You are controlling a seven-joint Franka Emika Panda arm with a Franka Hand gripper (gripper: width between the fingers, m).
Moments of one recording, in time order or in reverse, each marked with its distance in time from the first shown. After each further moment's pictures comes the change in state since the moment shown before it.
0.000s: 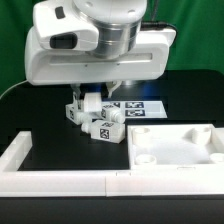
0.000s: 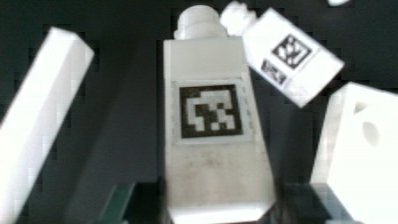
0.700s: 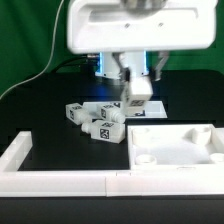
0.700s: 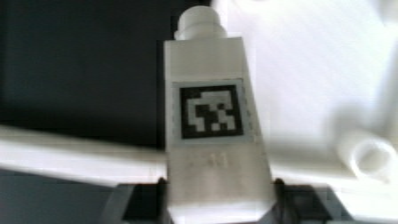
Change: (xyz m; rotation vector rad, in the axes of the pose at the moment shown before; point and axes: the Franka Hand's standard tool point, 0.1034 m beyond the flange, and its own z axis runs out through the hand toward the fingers) arm 0.026 -0.068 -0.084 0.082 0.461 0.166
